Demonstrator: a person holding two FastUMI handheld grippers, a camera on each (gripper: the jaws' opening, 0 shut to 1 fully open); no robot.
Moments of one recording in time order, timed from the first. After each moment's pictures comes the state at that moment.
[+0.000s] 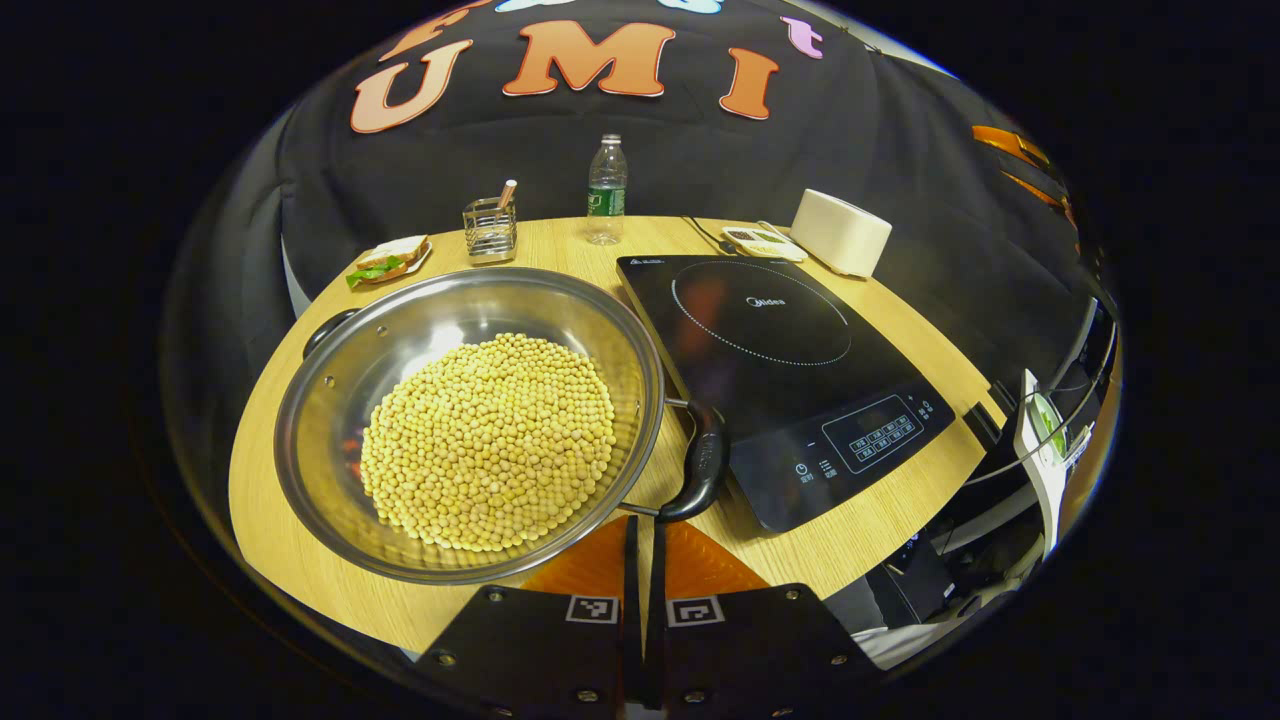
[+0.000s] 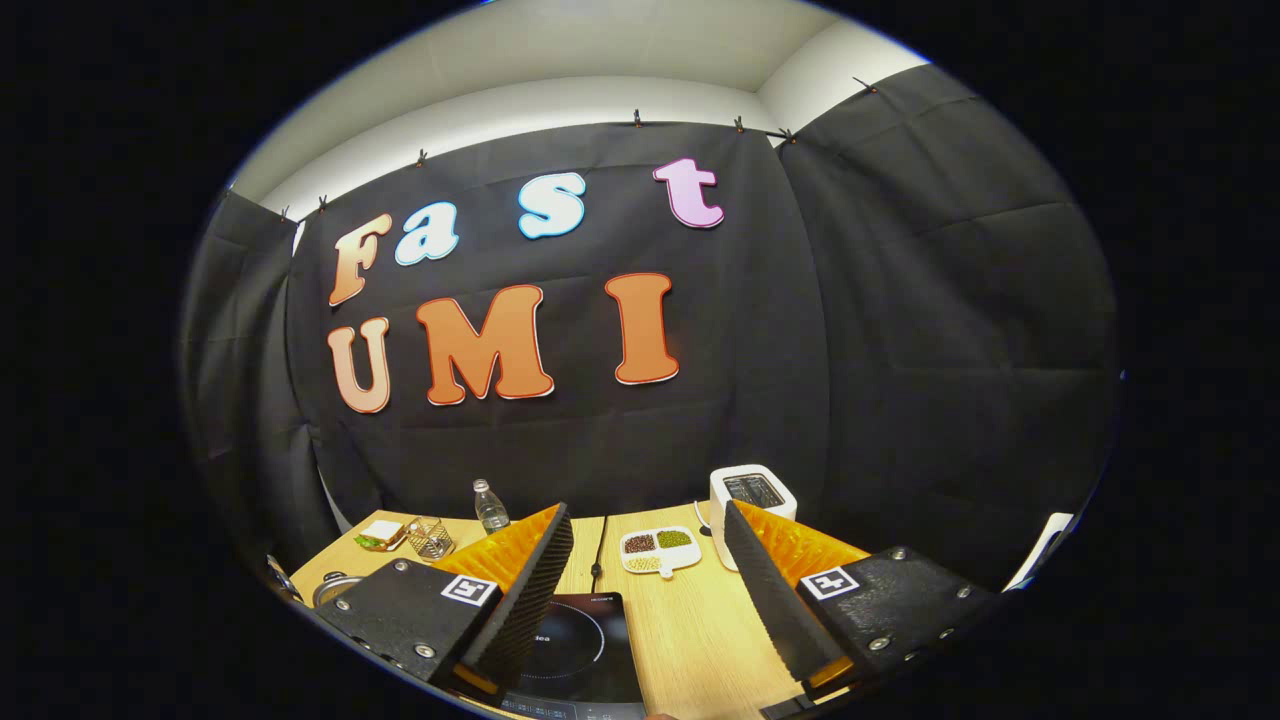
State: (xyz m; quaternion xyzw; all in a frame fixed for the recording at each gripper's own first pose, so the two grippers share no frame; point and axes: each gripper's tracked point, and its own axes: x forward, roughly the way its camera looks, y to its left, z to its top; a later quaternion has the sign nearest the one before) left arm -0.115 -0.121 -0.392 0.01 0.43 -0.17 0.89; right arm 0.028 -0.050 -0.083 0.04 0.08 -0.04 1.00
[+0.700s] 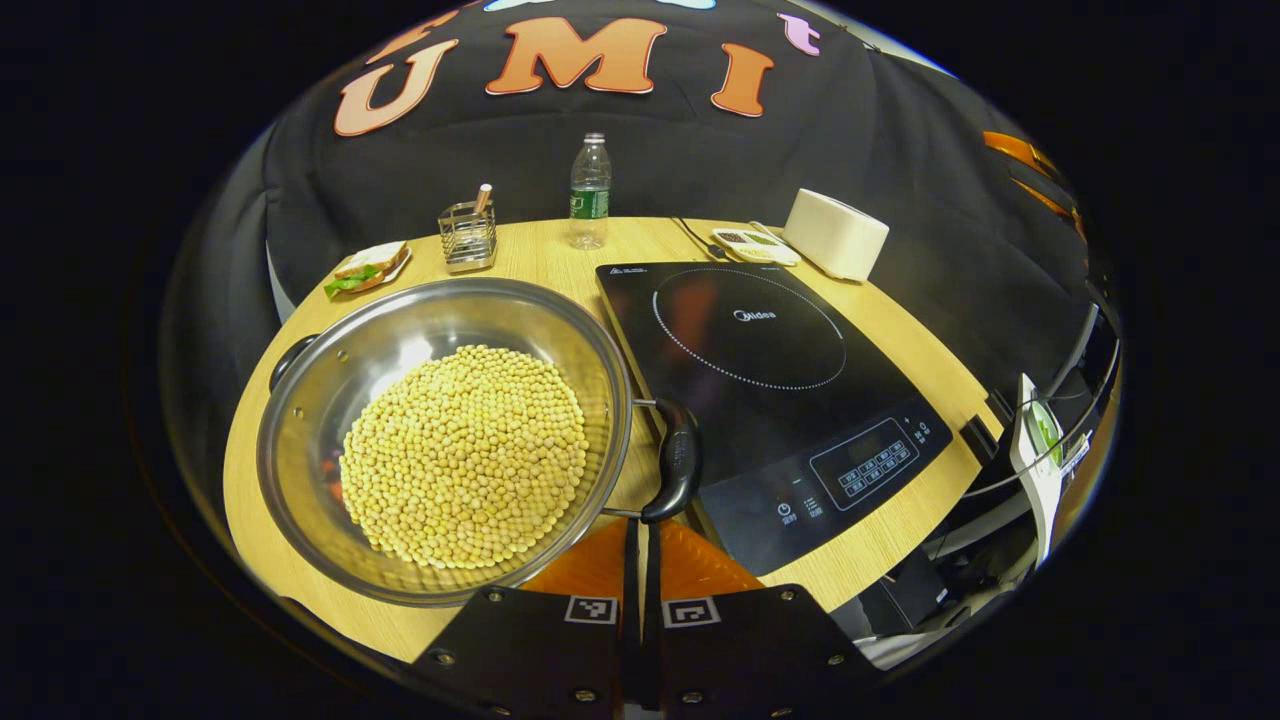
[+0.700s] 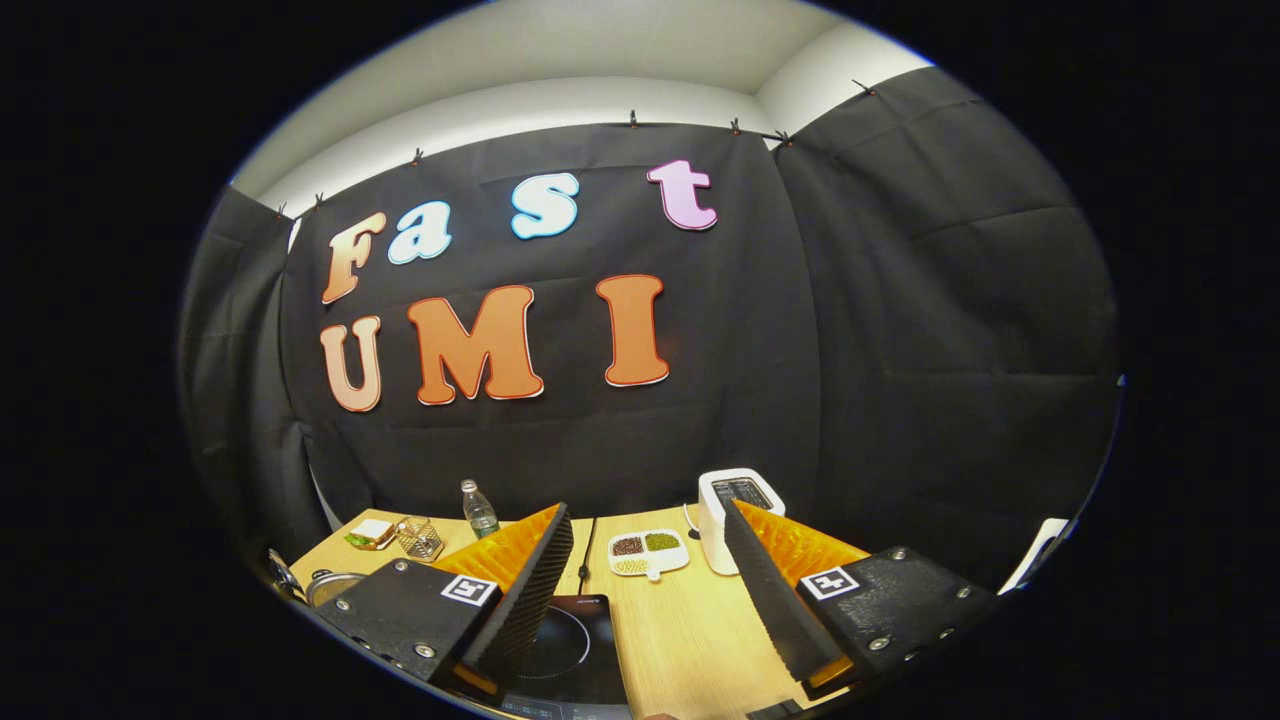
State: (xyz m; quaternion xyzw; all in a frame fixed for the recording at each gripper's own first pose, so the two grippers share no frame) left arm -0.095 -0.151 -0.390 0.00 0.43 -0.17 0.88; right arm 0.031 -0.064 -0.081 0.04 0.08 -0.05 1.00
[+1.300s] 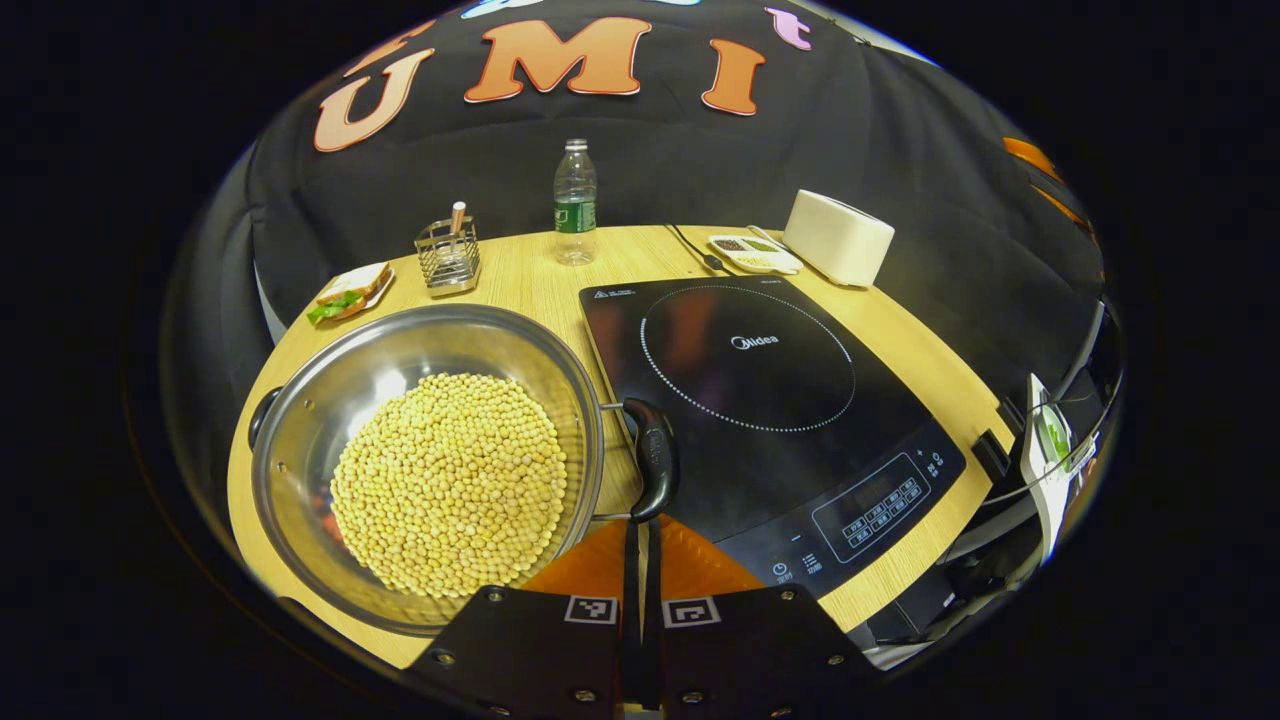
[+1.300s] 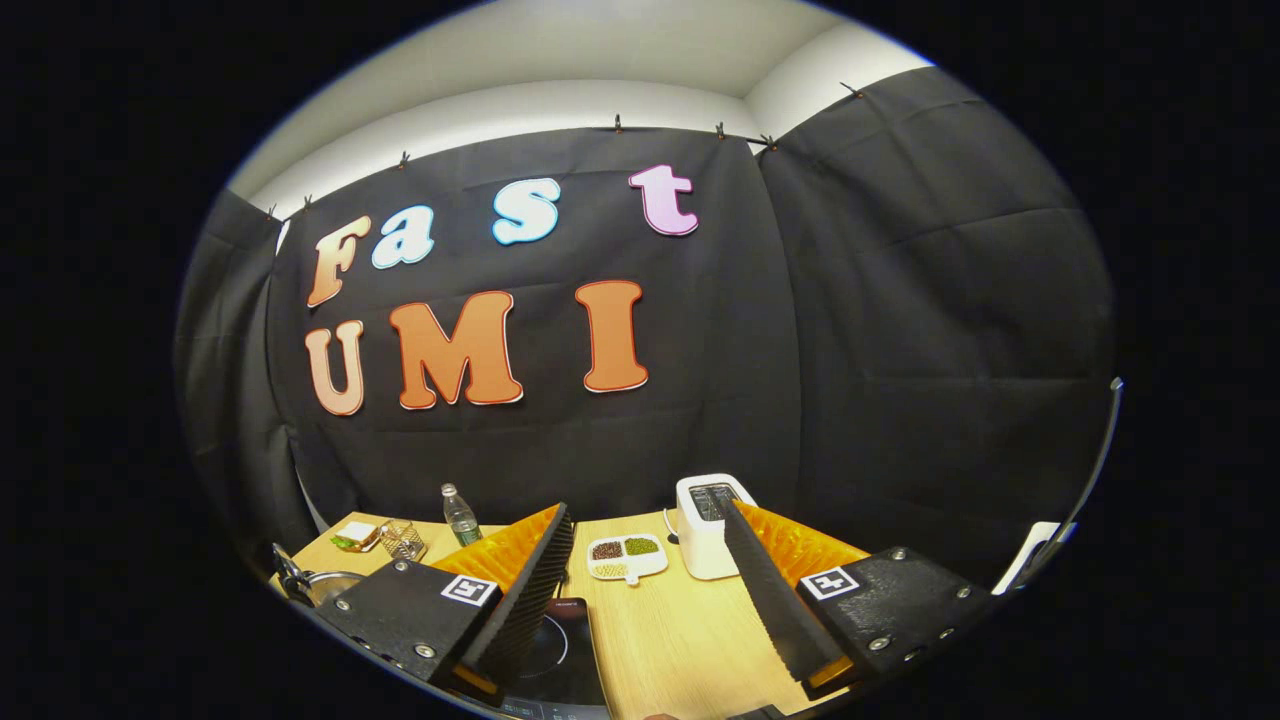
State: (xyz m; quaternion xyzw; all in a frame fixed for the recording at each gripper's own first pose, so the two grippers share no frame) left arm -0.063 -0.172 -0.391 0.02 0.43 -0.18 0.89; right arm 0.028 -0.090 -0.076 0.04 0.07 -0.07 0.99
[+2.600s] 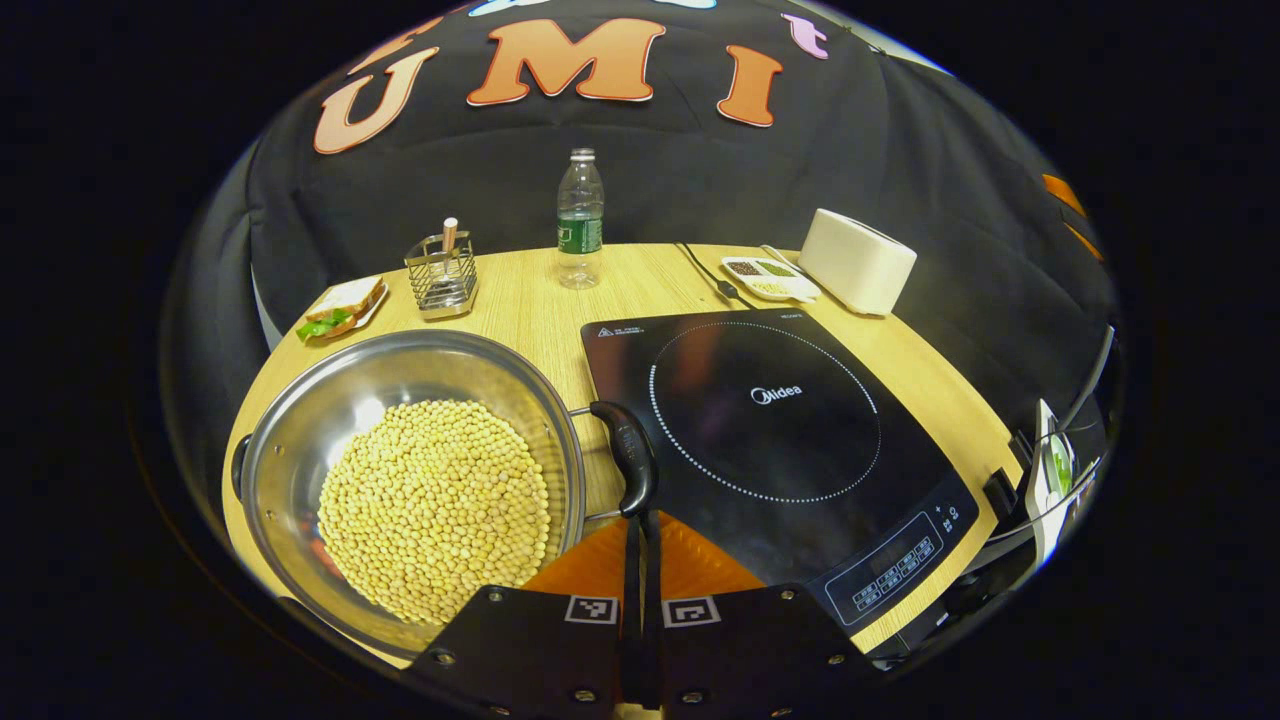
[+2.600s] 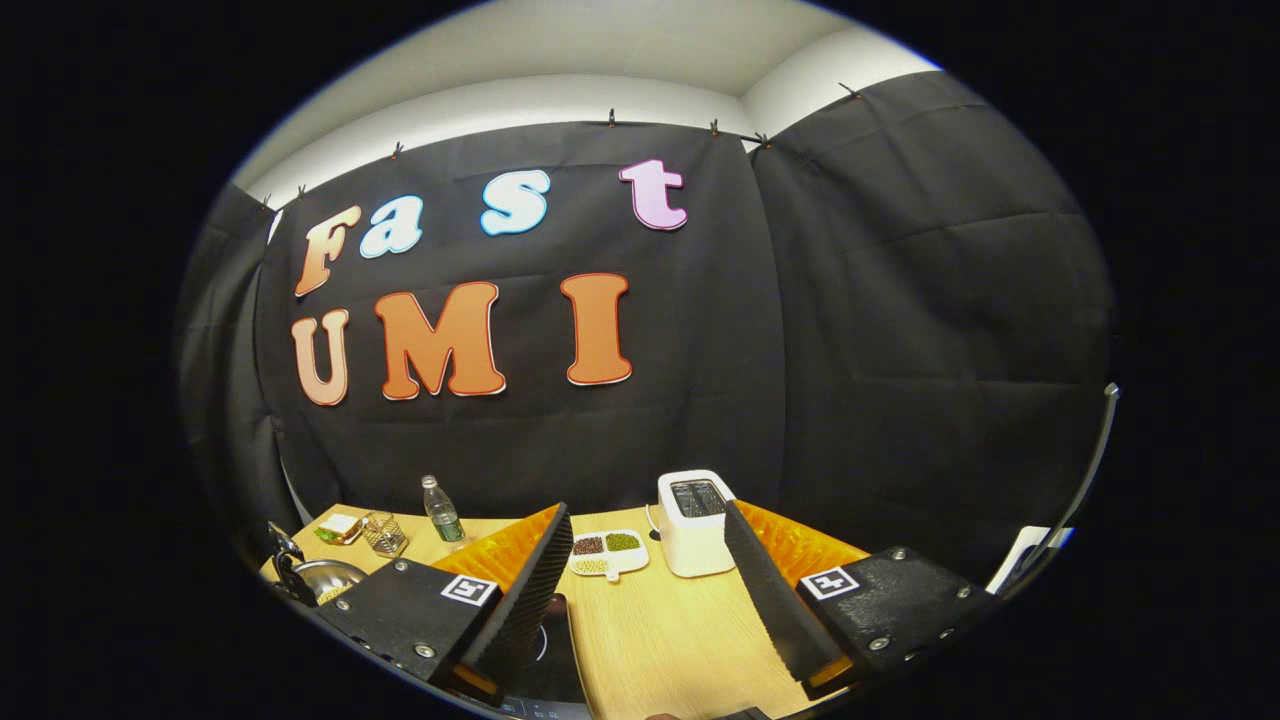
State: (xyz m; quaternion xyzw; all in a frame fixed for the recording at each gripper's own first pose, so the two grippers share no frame) left arm -0.012 -0.184 -0.396 0.00 0.41 -0.17 0.90; right arm 0.028 -0.101 -0.086 0.02 0.08 -0.09 0.99
